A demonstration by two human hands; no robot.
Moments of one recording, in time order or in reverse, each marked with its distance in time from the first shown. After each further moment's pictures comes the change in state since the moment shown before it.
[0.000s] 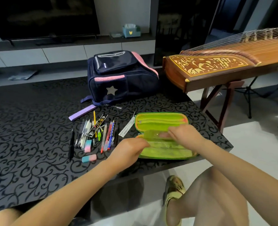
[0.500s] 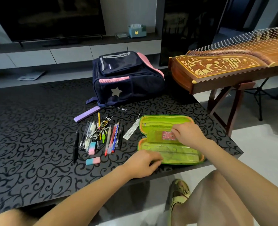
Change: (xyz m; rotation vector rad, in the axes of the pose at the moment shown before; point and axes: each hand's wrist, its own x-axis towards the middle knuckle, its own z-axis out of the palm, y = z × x) left_hand 0.008 0.007 0.038 -0.139 -0.368 -0.247; right_hand 0.022 0.011 0.015 0.215 0.023 0.213
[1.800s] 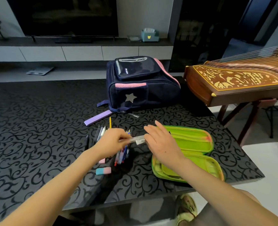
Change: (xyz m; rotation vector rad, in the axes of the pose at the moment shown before) left_hand -0.039 -0.087 -0.121 -0.016 0.217 -0.391; right_hand 0.039 -0.129 -0.005 -0.128 0.503 -0.519
